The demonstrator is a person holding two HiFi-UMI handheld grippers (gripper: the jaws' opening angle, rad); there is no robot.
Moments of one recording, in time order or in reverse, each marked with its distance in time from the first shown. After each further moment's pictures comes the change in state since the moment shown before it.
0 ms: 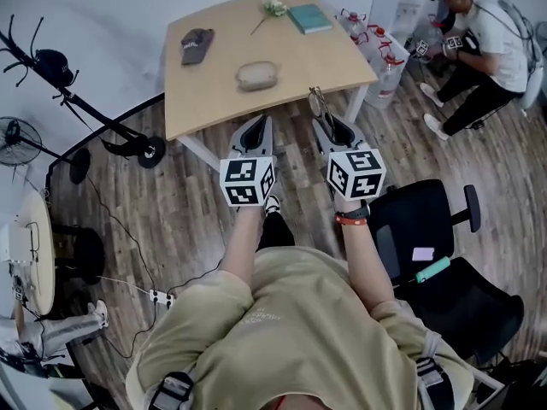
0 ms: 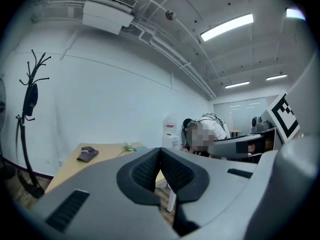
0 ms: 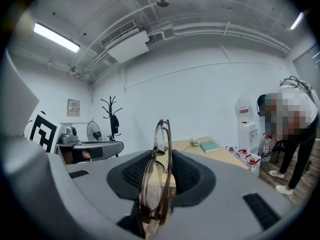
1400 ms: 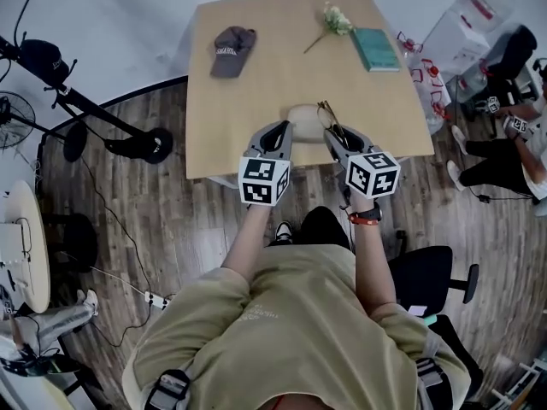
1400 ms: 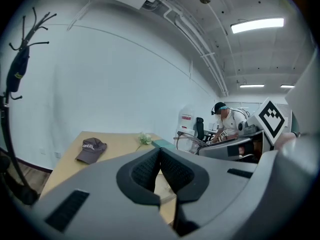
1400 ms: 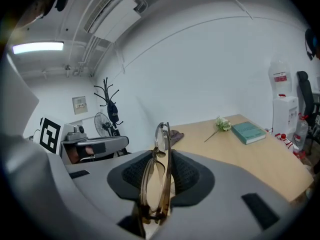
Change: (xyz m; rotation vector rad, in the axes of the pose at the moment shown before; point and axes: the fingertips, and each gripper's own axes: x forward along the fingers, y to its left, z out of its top) left arm 0.282 0.365 -0.024 -0.108 0.113 0.017; right arm 0.483 -0.008 -0.005 0.073 0.254 0.223
